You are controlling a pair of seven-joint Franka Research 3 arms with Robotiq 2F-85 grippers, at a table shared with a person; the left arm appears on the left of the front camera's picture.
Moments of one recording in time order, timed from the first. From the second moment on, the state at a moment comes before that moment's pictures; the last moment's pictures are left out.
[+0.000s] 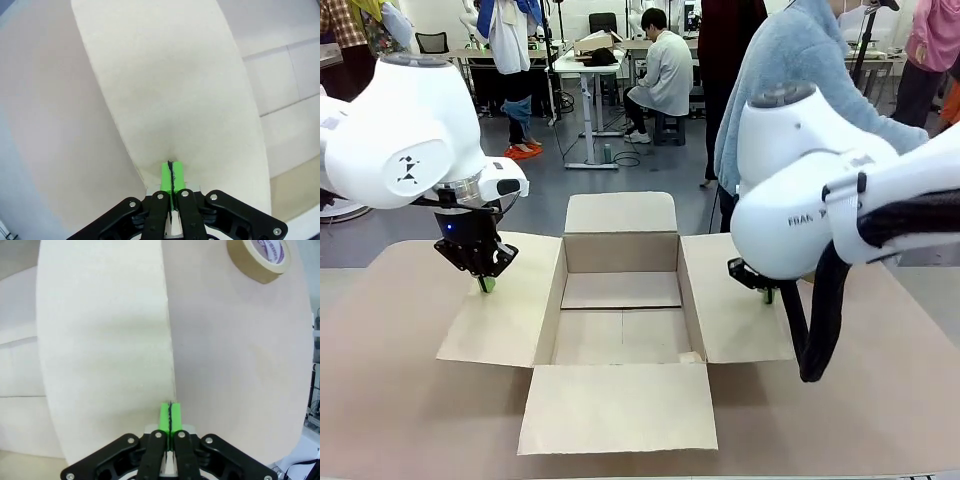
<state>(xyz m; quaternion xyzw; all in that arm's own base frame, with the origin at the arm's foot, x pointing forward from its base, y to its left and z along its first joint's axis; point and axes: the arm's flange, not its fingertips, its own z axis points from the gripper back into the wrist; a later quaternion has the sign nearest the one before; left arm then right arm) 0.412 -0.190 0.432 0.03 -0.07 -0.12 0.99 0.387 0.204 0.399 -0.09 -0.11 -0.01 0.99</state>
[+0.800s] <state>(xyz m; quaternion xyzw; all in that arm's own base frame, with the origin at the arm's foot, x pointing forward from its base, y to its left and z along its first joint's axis) 0.421 -0.185 0.386 -0.01 -0.07 -0.09 0.99 0.393 0.207 0.357 -0.05 -0.12 0.01 0.99</state>
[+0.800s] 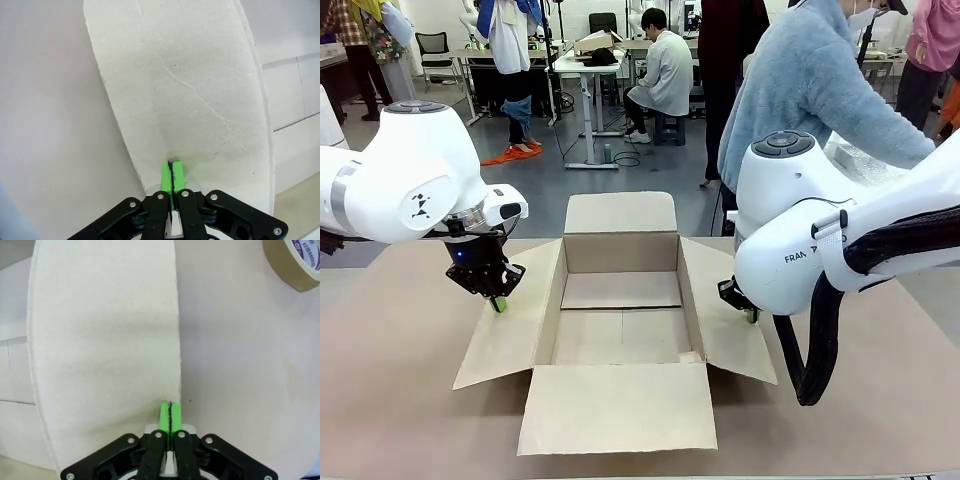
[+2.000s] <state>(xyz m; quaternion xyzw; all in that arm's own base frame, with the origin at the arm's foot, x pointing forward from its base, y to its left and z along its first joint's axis) 0.421 -0.185 0.386 -0.01 -0.07 -0.09 0.99 0.393 0.207 0.355 -0.05 -0.12 0.01 0.99</state>
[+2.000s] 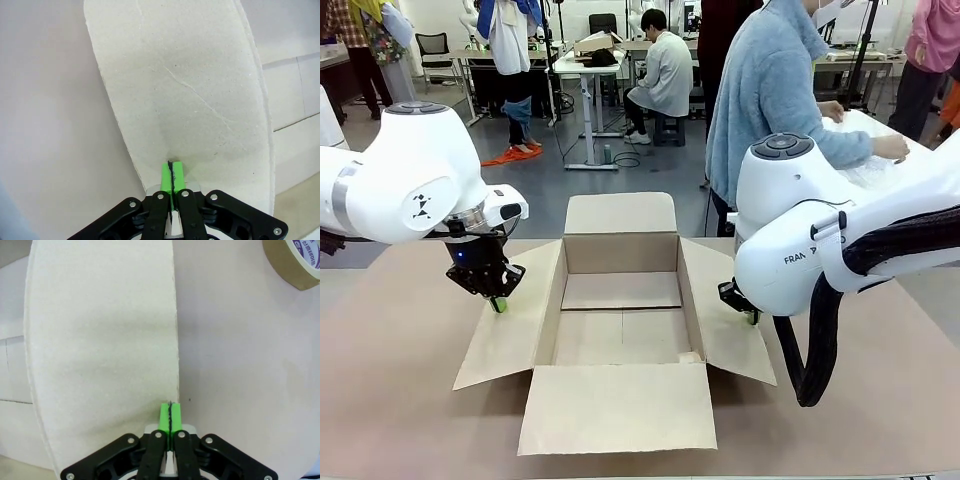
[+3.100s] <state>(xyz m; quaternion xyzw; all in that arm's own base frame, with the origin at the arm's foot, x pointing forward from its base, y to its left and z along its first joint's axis) 0.421 -0.185 0.386 -0.01 -0.07 -0.09 0.99 0.393 0.207 0.355 -0.05 -0.12 0.01 0.99</state>
